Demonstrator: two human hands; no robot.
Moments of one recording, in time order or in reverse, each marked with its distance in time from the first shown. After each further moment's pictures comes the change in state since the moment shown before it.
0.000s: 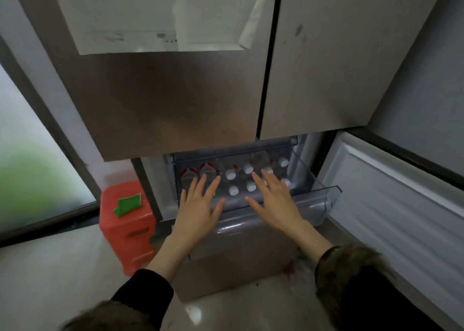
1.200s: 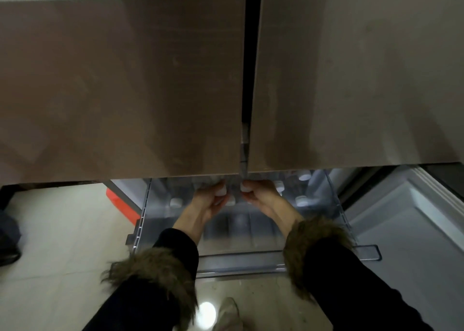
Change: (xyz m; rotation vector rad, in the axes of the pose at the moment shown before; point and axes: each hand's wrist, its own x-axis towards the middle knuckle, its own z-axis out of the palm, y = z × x) left_hand 0.187 0.006 0.116 -1.680 0.116 -1.072; right_hand 0.190 0.074 0.077 1.416 -0.416 0.626
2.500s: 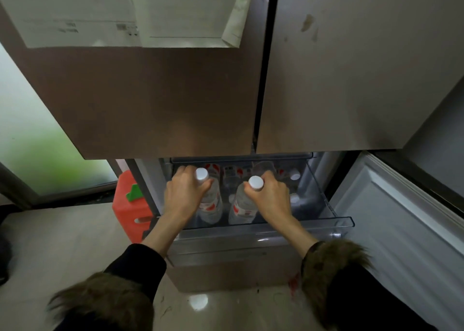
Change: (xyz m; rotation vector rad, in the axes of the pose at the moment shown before) left_hand -0.148 0.044 -0.061 1.324 0.387 1.062; right_hand -0.150 -0.002 0.020 -0.938 0.495 -0.667
